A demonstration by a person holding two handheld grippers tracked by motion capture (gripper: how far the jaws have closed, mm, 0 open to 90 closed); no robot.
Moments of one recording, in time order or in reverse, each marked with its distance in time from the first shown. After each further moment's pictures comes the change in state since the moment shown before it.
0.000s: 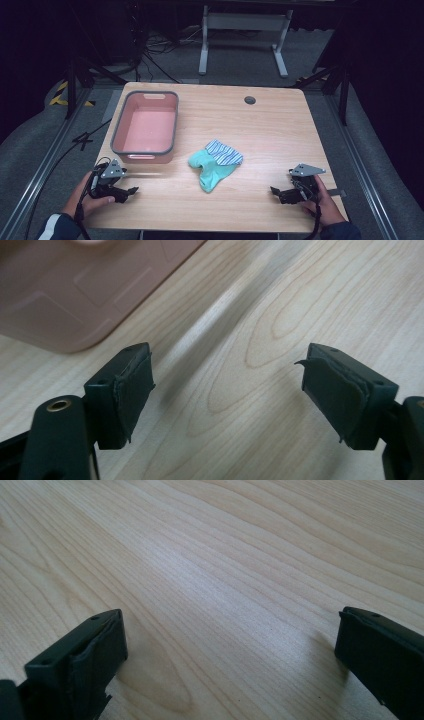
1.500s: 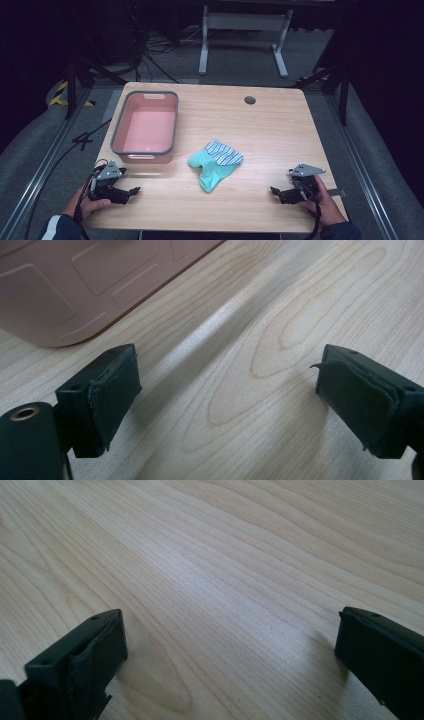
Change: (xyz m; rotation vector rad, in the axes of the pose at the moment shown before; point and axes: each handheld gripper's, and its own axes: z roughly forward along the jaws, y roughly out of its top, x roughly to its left) left arm 0.001 -0.011 0.007 -0.104 -0.004 -0.069; right arm 0.000 0.000 0.000 0.000 0.001 0.003
